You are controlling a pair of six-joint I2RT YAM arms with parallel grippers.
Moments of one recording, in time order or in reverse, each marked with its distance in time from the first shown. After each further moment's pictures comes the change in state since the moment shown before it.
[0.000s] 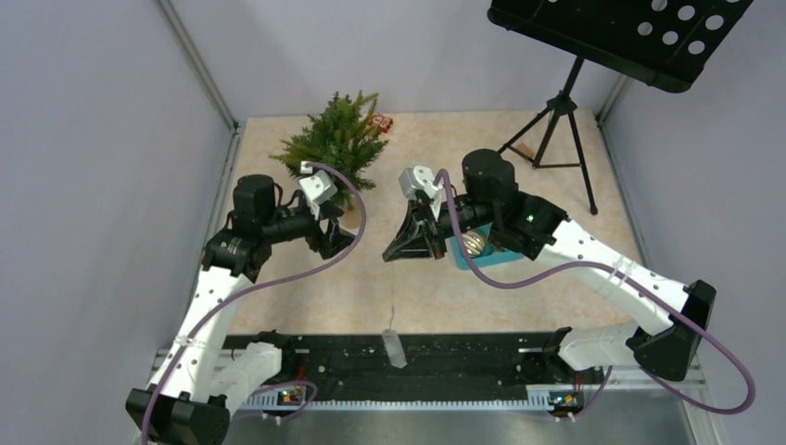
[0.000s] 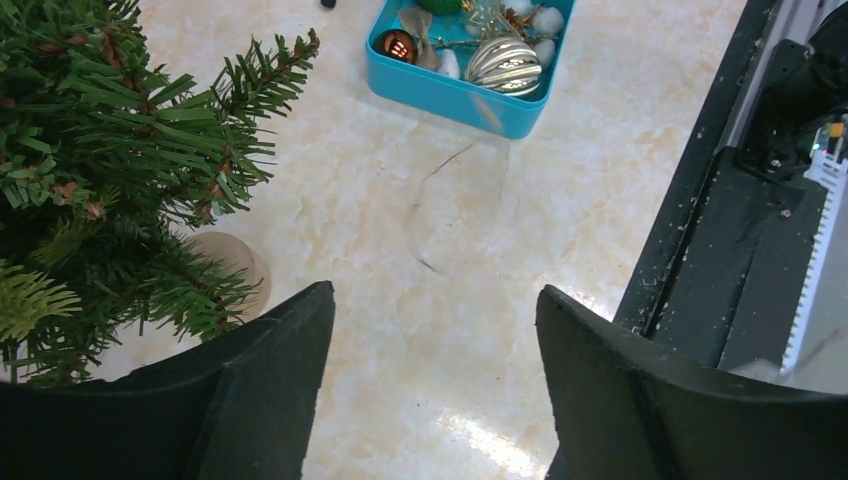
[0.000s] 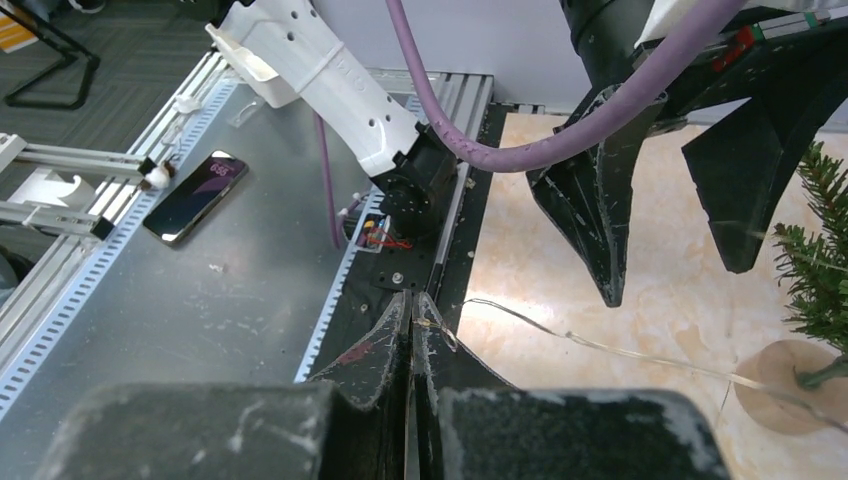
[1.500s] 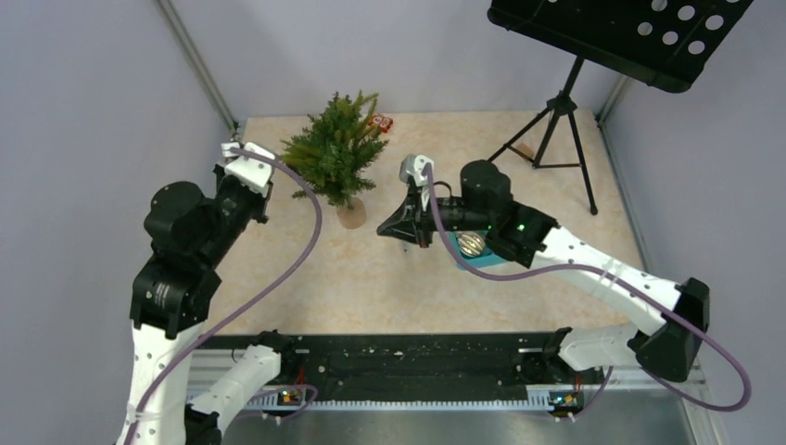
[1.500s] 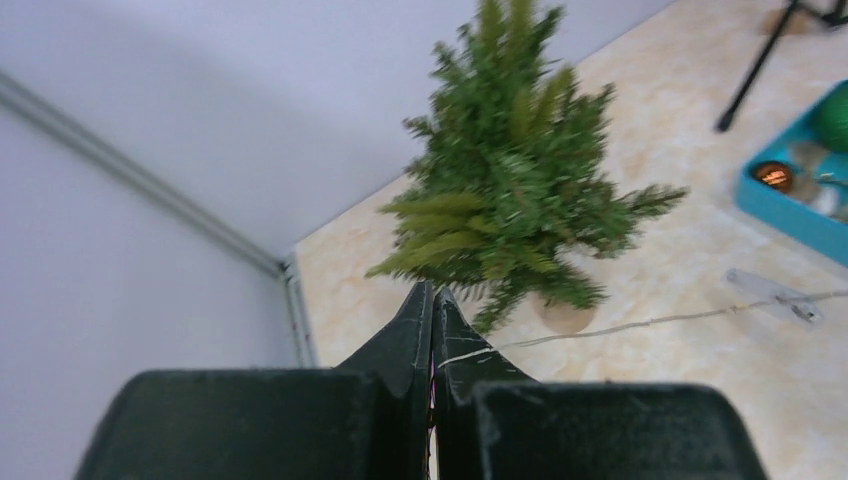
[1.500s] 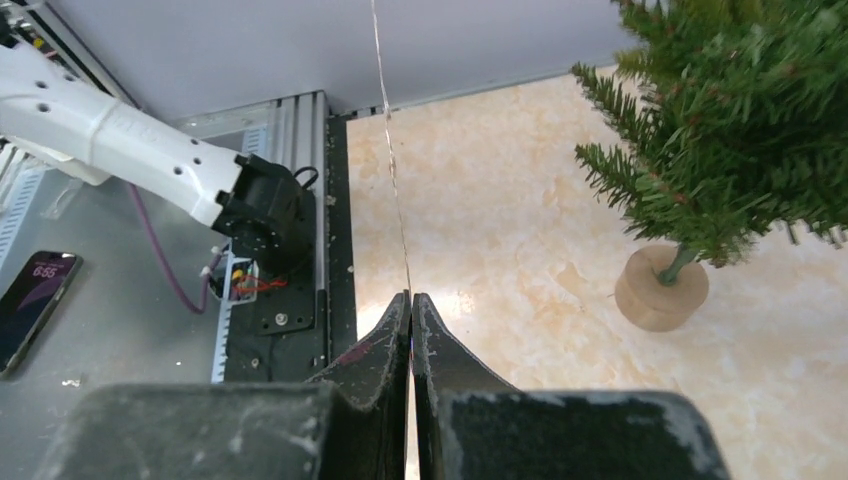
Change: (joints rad) left arm -0.069 -0.109 0.449 -0.137 -0.680 0.085; right arm 0.007 -0.042 -0.100 0.126 0.385 0.097
